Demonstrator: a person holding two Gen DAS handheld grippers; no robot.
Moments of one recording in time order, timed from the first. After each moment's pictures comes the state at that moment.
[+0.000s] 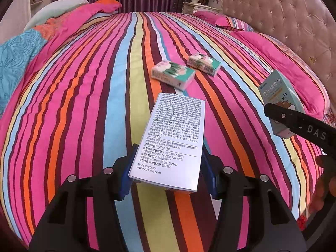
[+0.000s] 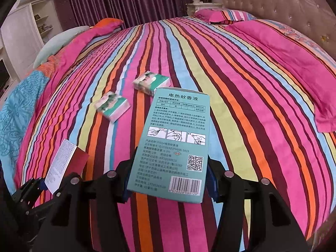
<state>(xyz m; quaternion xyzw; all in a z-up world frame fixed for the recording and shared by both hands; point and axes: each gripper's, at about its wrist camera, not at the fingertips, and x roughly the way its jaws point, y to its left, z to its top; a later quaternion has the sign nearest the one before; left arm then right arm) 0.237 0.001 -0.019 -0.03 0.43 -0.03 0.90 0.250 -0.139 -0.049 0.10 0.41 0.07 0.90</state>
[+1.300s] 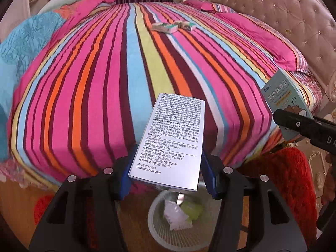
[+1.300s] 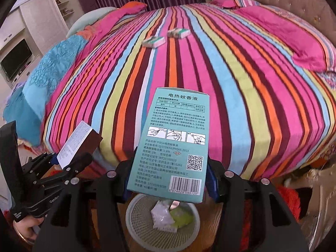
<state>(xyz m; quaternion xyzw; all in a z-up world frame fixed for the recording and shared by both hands) 0.016 0.014 -0.038 -0.02 0.46 -0.05 0.89 0.045 -0.135 -0.070 0.10 0.46 0.14 0.87</state>
